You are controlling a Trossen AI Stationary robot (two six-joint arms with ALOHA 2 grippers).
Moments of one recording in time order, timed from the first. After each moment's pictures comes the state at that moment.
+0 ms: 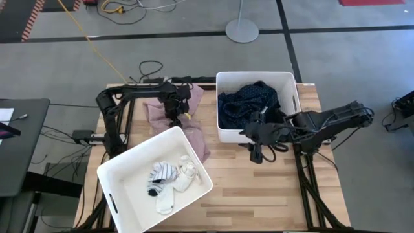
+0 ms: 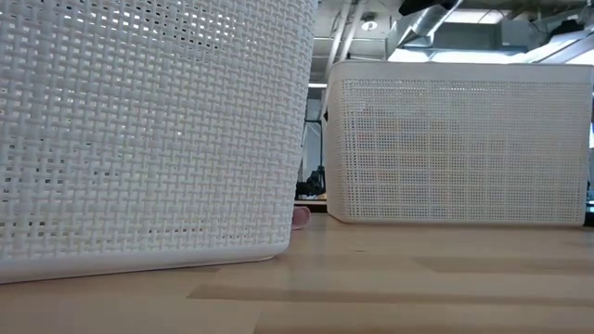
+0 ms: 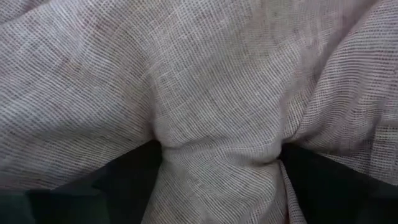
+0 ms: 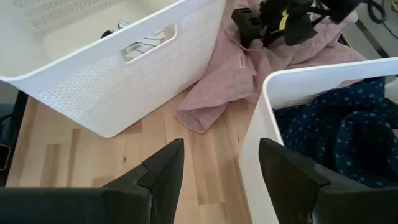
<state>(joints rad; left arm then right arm) 0.59 1.90 1.25 -1.01 0.20 0.27 0.28 1.24 1.28 -0.81 0.35 0.29</state>
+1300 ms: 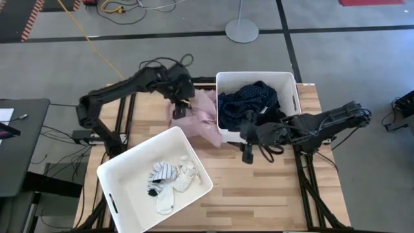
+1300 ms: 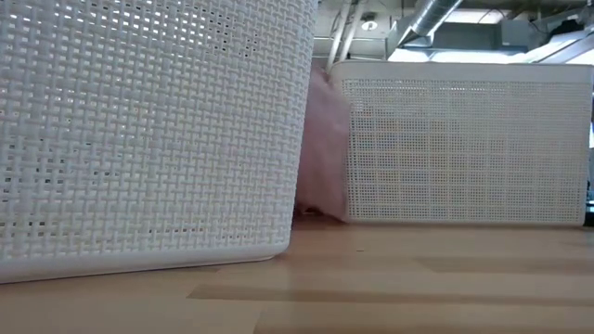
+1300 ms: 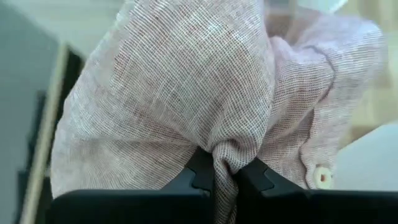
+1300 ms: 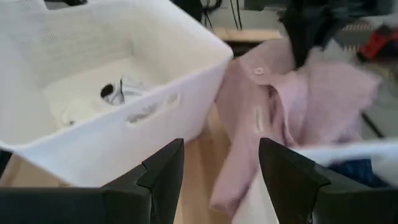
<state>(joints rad) 0.44 1.60 1.67 -1.04 0.20 0.36 0.29 1.28 1.28 -0.54 0.44 0.13</state>
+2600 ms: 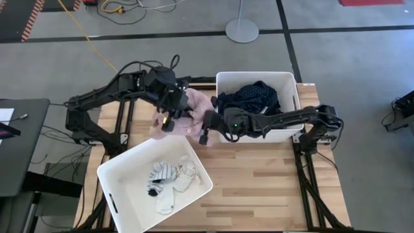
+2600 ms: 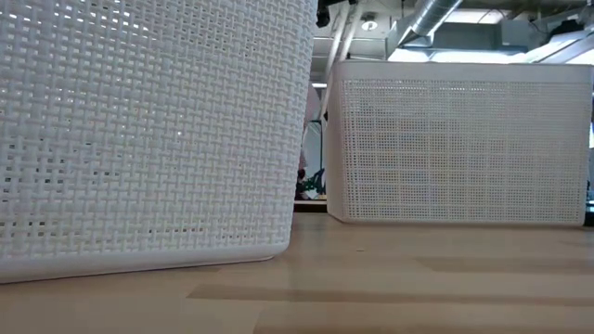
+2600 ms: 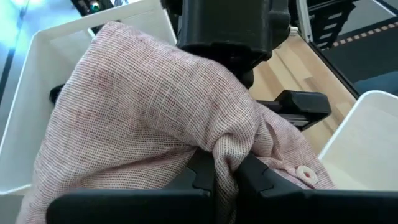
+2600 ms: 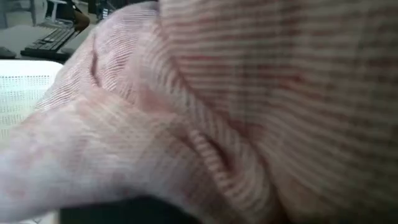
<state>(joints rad) 0.18 1.47 1.81 -0.97 0.26 0.43 0.02 1.69 1.28 0.35 0.34 -0.23</state>
